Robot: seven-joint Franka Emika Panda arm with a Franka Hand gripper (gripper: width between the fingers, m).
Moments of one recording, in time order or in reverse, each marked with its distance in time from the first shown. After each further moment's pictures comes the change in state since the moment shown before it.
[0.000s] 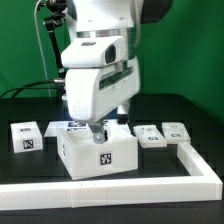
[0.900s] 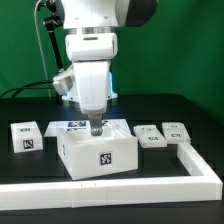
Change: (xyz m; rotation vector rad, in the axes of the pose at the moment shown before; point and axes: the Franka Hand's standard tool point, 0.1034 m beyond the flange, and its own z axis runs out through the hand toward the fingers) arm -0.025 -0.020 -0.003 -0.020 -0.020 -0.342
